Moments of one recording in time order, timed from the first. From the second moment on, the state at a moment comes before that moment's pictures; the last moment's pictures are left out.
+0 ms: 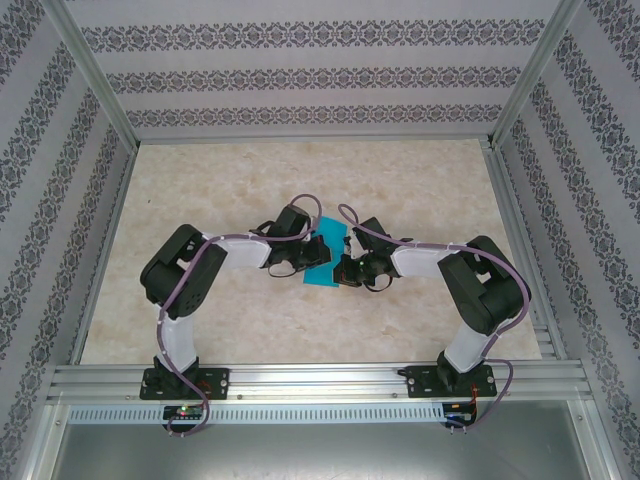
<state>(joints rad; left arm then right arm) -0.63 1.94 1.03 0.03 0.49 -0.89 0.56 1.73 0.78 -0.18 -0.48 0.60</state>
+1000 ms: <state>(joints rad) -0.43 1.87 1.04 -0.09 0.39 -0.76 0.56 1.66 0.81 -0.28 -0.44 0.63</state>
